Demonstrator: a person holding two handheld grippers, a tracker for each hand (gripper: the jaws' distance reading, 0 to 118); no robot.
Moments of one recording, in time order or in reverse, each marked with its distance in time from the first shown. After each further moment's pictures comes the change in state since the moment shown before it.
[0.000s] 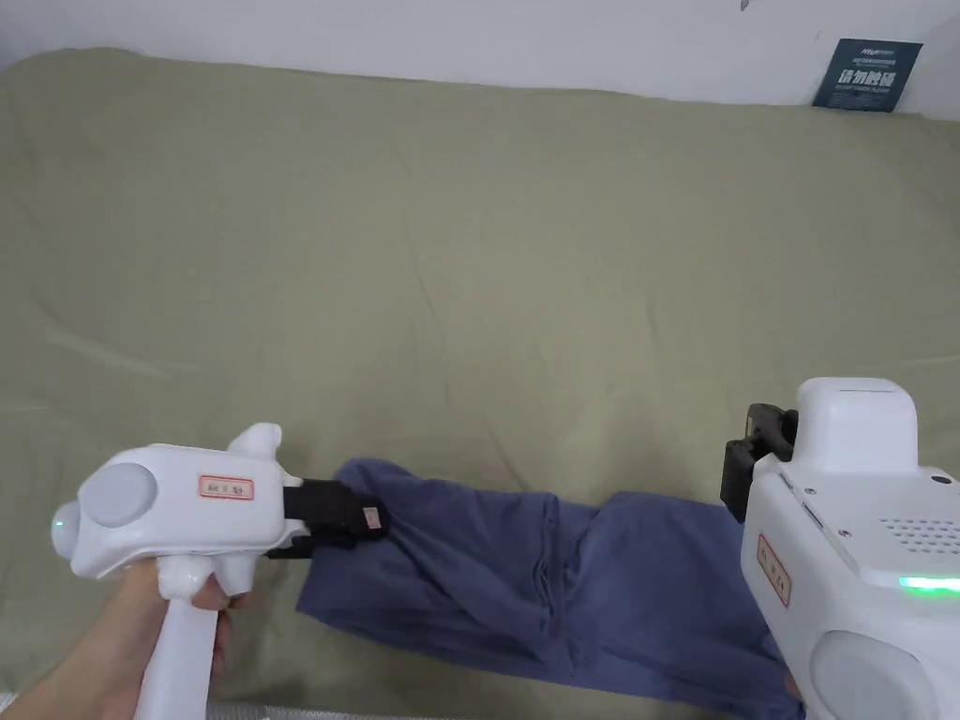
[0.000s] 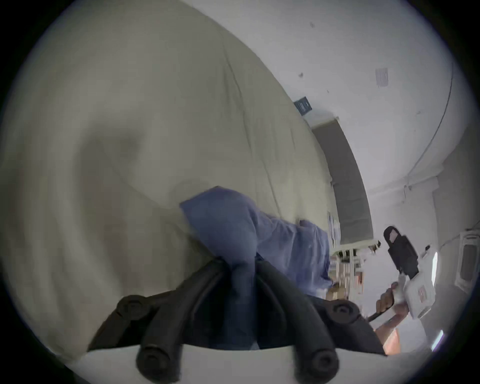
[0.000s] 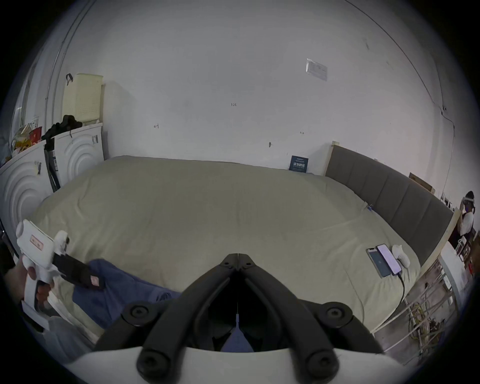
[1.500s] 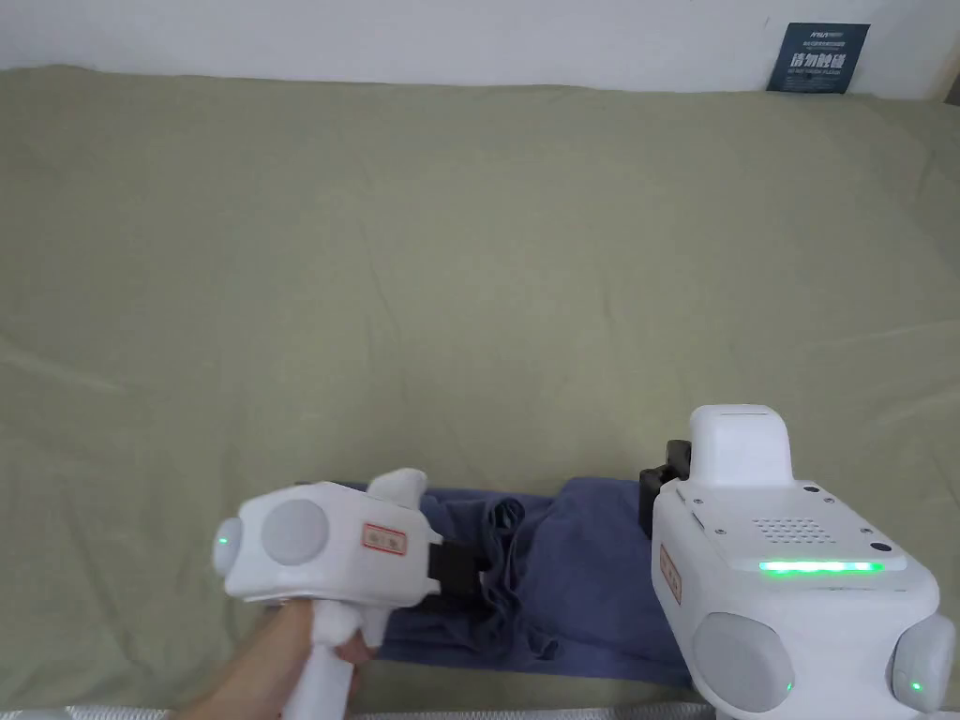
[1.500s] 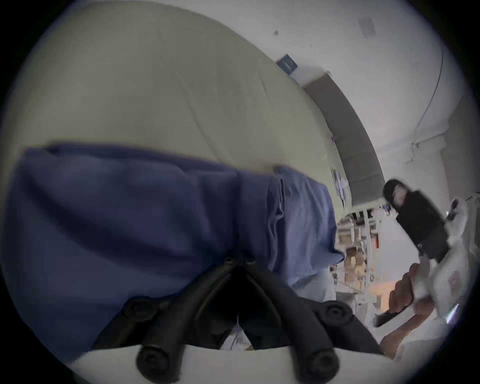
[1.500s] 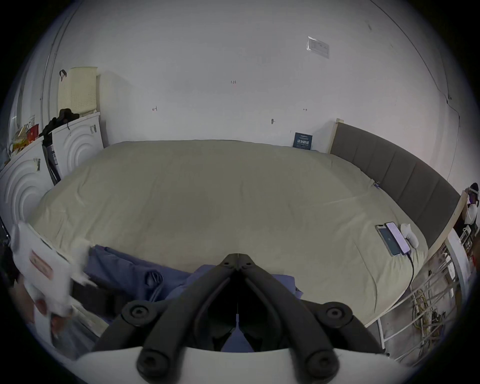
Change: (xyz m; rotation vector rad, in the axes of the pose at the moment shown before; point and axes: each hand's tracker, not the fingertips) left arm 0.092 -0.063 -0.119 -0.254 0.016 -0.204; right arm 0.001 -0.033 -0.018 -0.123 0.024 -0.034
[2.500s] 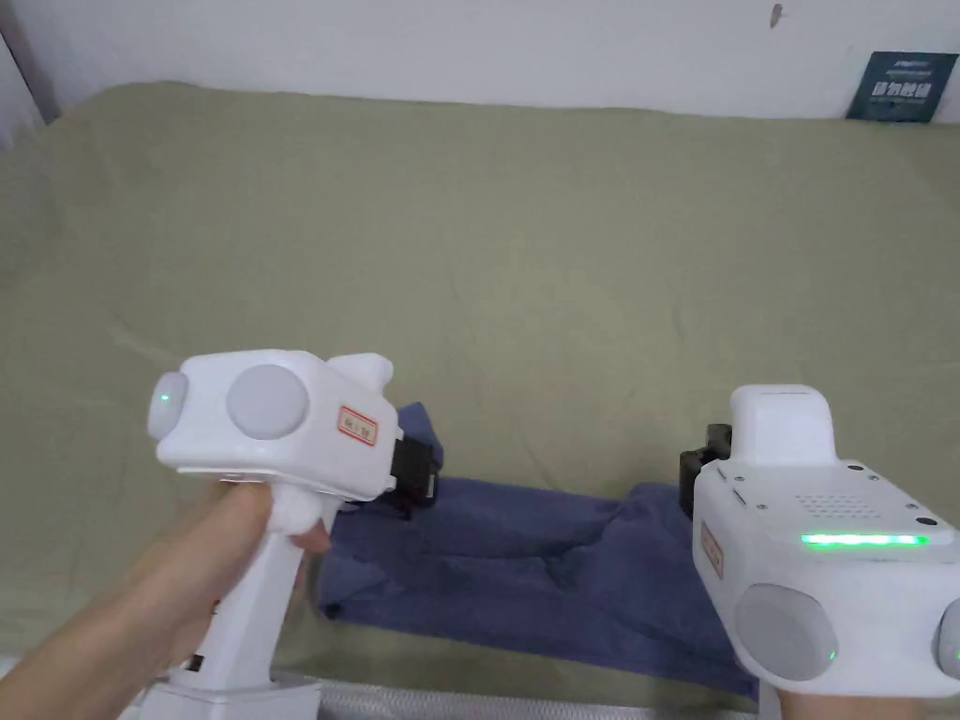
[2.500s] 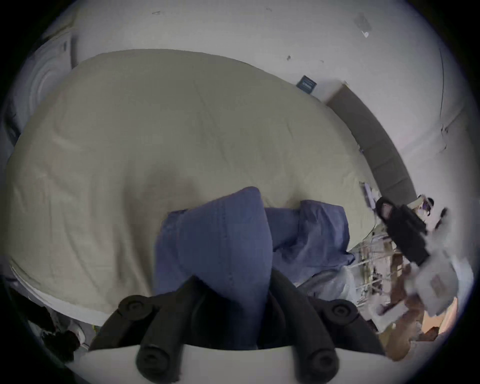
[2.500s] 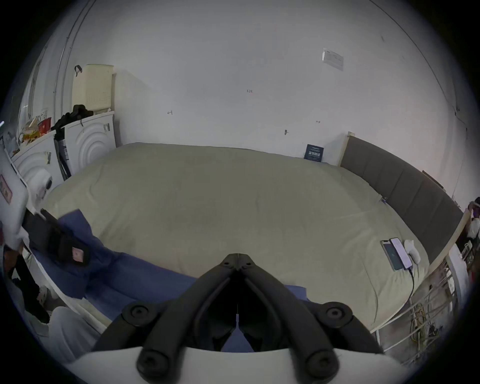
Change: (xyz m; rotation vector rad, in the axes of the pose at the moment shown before) left arm 0.042 0.019 0.133 0.152 0.370 -0.096; right arm -0.021 0.014 0.013 0.044 0.033 0.054
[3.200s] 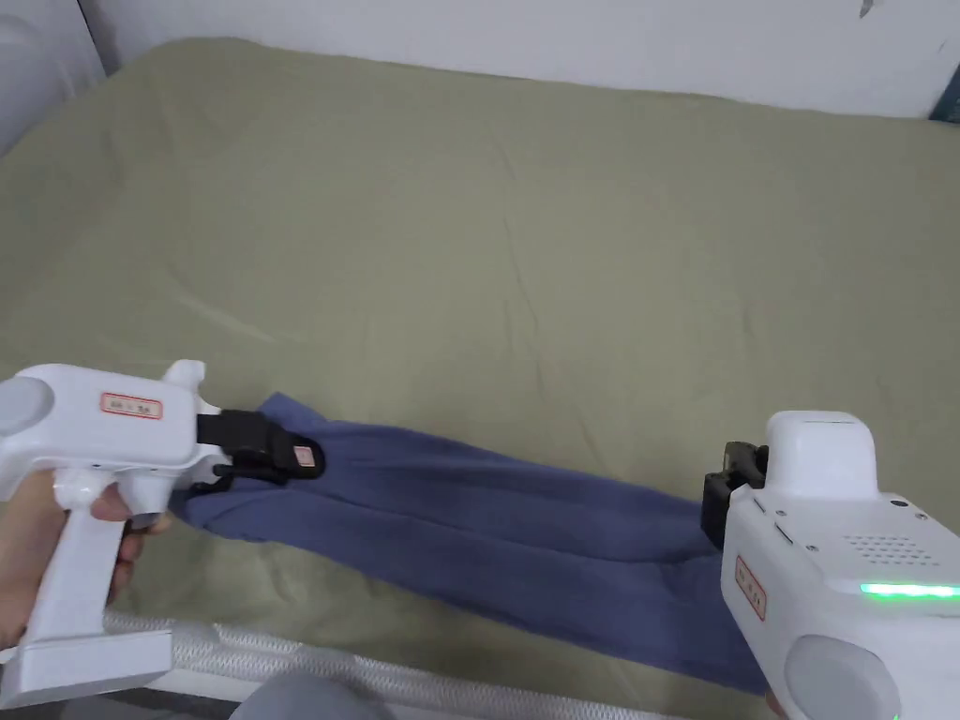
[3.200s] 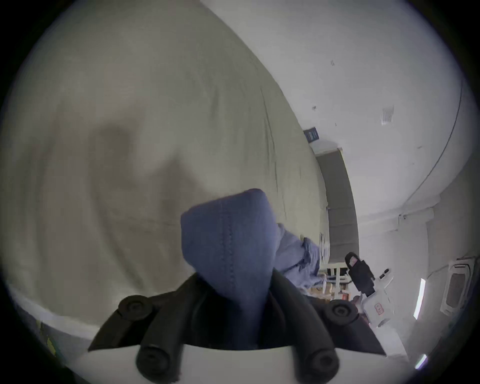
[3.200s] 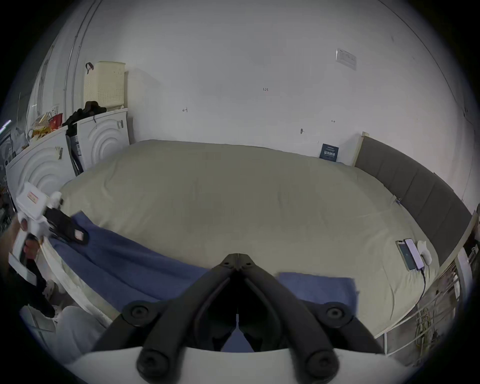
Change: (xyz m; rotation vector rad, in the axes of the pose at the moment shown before) left arm -0.235 -0.048 0.044 0.106 -0.359 0.488; right arm -0.038 -0.002 -0.002 -0.008 0.082 0.027
